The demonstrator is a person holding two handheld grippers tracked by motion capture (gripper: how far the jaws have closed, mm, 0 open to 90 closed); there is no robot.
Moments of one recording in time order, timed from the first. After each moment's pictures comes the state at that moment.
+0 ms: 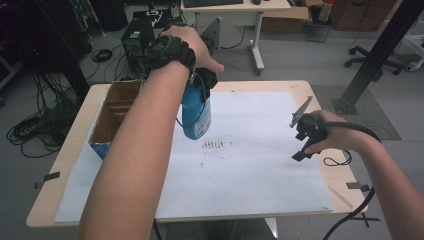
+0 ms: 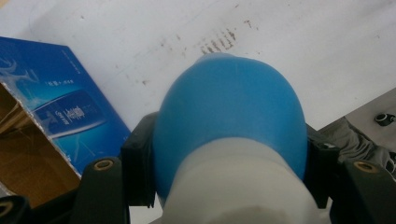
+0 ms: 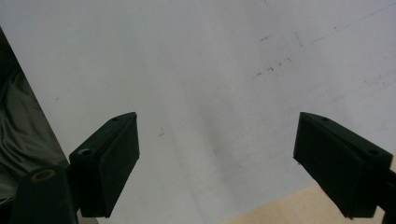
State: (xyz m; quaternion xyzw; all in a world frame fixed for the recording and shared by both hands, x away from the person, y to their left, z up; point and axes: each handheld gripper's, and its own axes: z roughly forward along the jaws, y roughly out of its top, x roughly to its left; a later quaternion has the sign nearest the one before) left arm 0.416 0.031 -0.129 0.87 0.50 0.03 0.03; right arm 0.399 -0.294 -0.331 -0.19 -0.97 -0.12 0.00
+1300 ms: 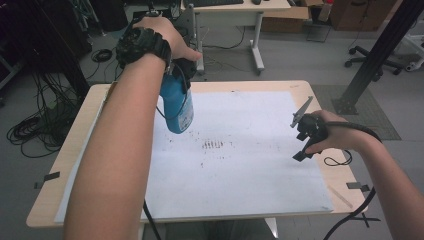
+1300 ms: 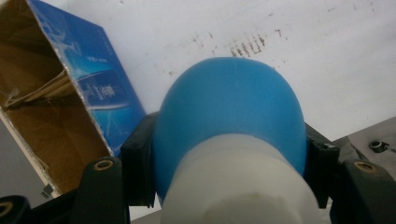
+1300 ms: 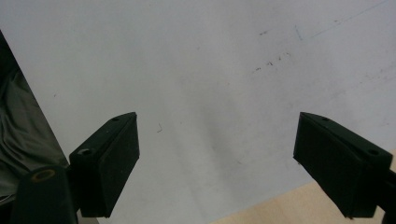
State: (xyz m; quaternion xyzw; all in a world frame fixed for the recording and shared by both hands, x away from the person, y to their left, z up) left arm 0.421 0.080 -0.114 0.83 0.56 0.04 0.04; right arm 0.401 -0.297 -0.333 -0.20 -0.97 -0.12 0.01
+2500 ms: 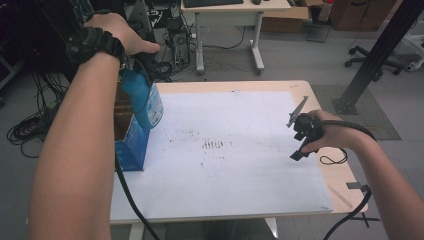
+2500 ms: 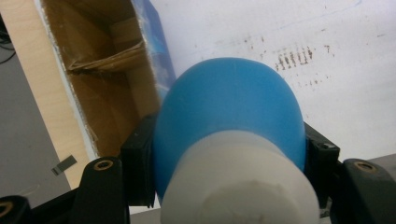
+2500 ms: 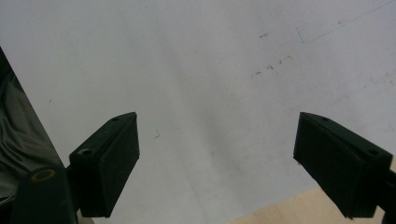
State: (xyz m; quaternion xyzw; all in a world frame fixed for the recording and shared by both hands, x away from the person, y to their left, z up) left arm 0.426 0.161 -0.110 0.77 0.63 0.06 0.05; right arm 0.407 -0.289 -0.338 -0.20 -0.97 -0.11 0.01
